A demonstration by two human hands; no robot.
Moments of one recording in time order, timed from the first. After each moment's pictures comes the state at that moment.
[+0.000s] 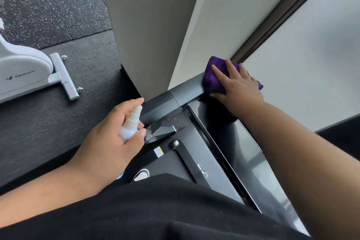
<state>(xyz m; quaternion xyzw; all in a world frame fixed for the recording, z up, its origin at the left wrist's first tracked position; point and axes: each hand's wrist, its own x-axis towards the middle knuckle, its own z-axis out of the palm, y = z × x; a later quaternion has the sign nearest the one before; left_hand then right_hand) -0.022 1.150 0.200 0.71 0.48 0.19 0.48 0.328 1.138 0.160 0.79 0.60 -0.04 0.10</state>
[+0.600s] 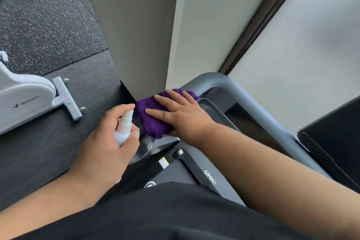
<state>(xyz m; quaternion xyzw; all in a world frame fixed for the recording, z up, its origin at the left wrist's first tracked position) -0.004 1.153 0.215 0.71 0.51 0.21 0.43 0.226 1.137 0.147 0.62 0.78 -0.08 -0.01</state>
